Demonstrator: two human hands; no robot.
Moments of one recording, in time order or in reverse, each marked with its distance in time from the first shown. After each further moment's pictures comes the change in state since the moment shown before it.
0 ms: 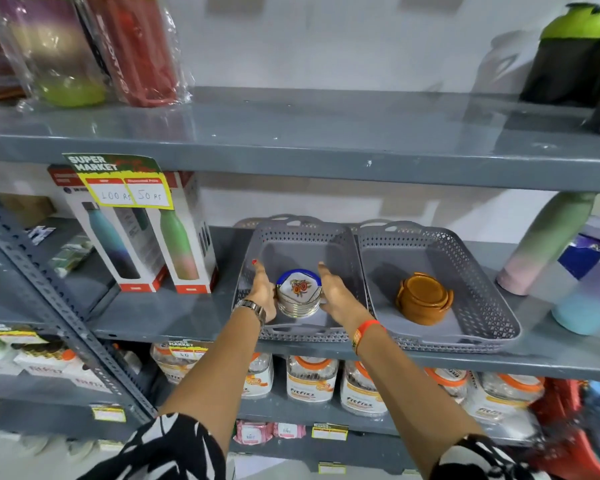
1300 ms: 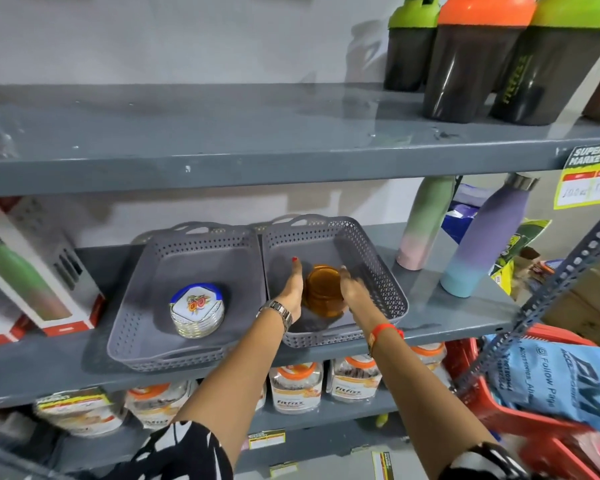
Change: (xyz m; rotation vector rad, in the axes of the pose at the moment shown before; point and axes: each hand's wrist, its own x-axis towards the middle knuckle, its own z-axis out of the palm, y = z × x) left_hand 0.000 -0.066 0.214 0.366 -0.191 0.059; right_hand -0.031 0.003 -0.203 -0.240 0.429 -0.013
